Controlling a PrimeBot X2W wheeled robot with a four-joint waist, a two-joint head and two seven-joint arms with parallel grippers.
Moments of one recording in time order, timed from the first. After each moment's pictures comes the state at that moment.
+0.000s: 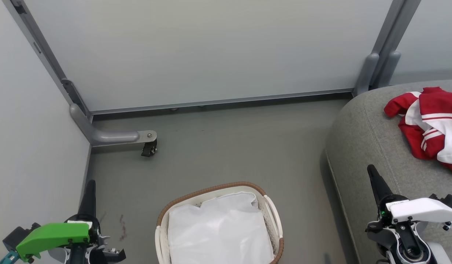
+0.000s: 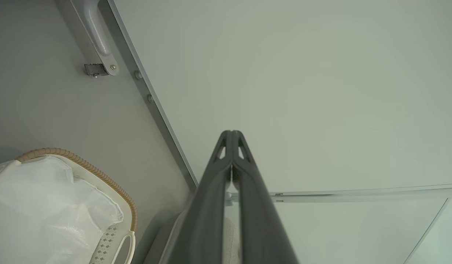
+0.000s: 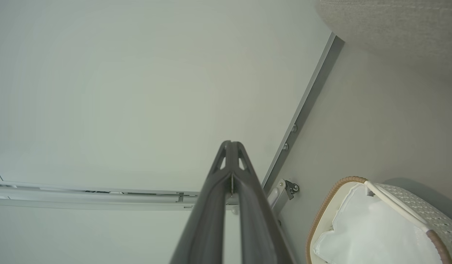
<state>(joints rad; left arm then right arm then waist) -0.08 0.04 0.11 0.27 -1.44 -0.13 0.07 -0.13 -0.05 -0.09 0.29 1.42 0.13 0.07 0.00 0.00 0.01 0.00</state>
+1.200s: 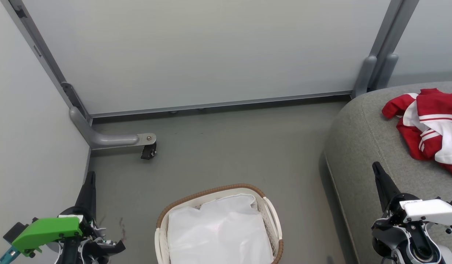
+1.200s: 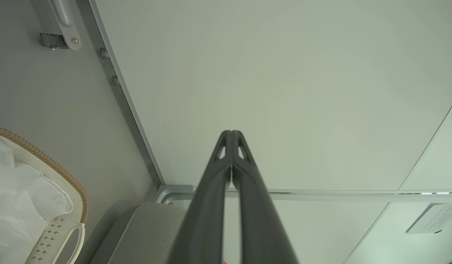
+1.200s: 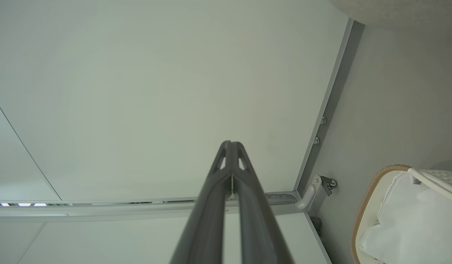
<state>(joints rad) -0.10 0.05 0.11 0.24 -1.61 -0.13 0.11 -0.11 -0.05 -0.11 0.24 1.61 0.13 0.11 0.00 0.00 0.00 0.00</state>
